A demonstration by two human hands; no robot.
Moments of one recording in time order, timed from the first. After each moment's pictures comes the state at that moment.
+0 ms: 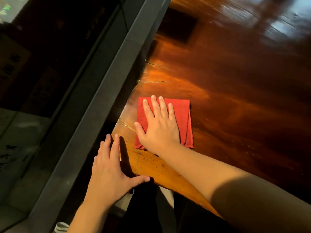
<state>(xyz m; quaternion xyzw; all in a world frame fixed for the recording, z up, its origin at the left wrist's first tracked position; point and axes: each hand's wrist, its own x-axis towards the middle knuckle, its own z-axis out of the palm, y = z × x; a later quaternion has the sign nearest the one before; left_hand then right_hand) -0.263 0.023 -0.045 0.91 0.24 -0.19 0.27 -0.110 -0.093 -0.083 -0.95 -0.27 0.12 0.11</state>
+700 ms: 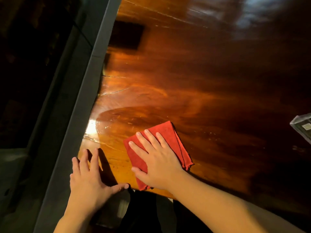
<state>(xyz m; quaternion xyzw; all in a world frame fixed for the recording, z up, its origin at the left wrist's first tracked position) -0.243 -0.002 -0.044 0.92 0.24 -0.27 0.15 -0.161 -0.222 -0.084 -0.91 -0.35 0.15 0.15</state>
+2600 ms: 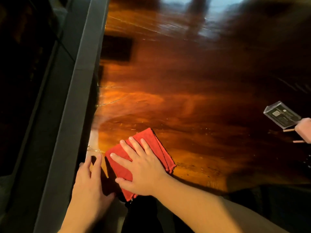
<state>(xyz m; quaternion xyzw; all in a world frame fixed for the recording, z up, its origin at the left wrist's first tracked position) -0.239 0.045 -0.044 0.94 0.13 -0.25 0.20 -0.184 -0.140 -0.078 -0.93 -0.32 0.16 0.12</state>
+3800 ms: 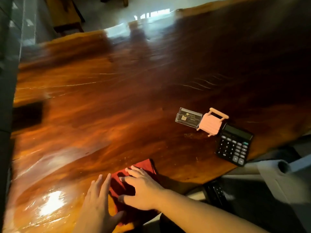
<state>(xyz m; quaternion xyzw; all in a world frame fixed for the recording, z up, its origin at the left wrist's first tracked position) -0.181 -0.223 0.020 0.95 -0.12 -0.26 0.12 -0.184 -0.407 -0.046 -0.85 -0.04 0.34 0.41</state>
